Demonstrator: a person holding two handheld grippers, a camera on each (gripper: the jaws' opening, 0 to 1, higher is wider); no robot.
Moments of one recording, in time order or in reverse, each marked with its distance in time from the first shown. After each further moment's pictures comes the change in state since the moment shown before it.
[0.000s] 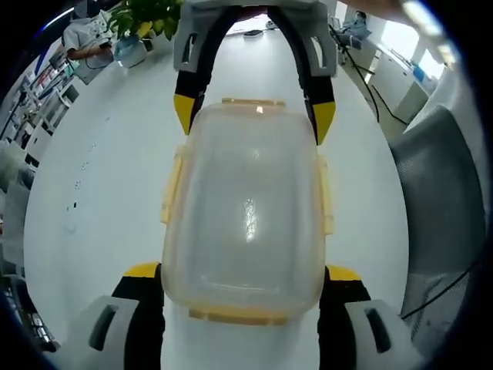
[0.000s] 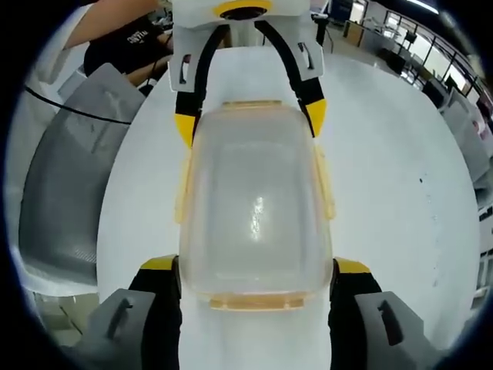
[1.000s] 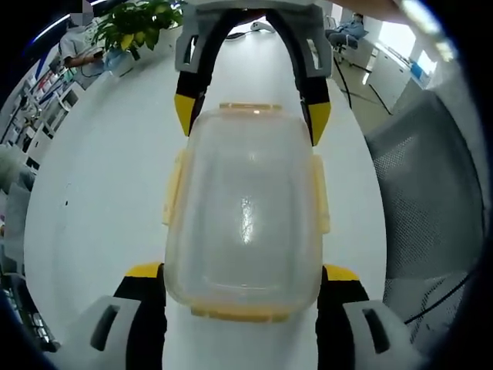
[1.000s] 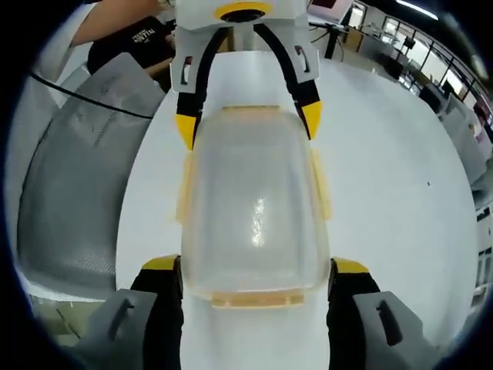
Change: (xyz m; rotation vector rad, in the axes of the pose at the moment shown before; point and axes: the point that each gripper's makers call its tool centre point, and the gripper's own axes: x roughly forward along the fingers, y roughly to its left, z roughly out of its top) left arm -0.009 -0.066 -0.005 0.007 -0.018 0.009; right arm -0.001 0.063 0.000 -0.005 -0.031 -0.028
